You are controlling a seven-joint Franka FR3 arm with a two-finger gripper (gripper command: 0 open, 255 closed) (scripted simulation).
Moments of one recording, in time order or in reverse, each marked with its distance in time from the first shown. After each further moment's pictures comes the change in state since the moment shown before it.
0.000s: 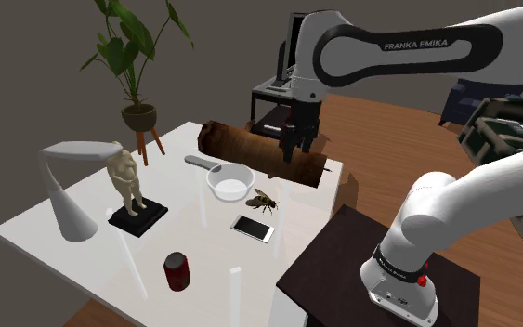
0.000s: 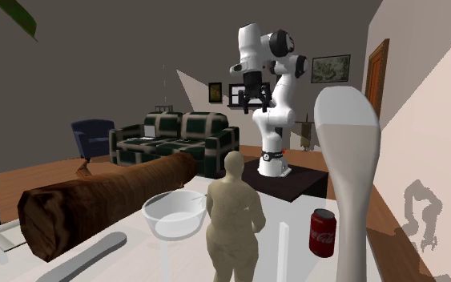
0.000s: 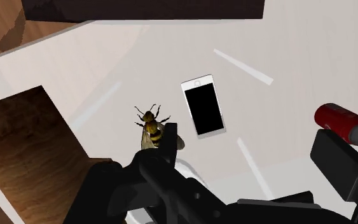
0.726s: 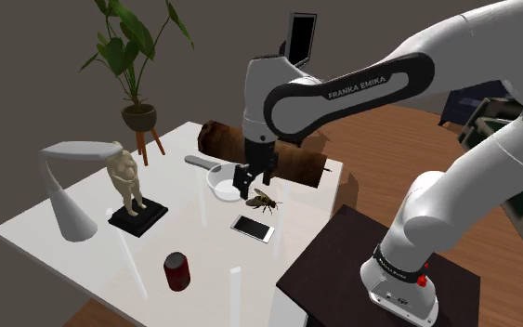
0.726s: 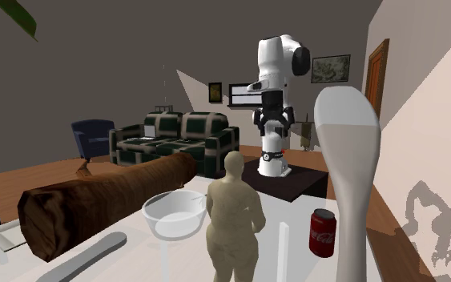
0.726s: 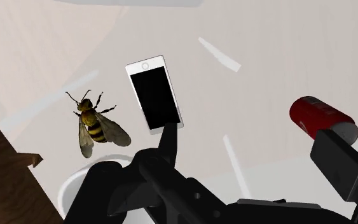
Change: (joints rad) arm 0.053 0.286 0.216 0.031 0.032 0.303 0.184
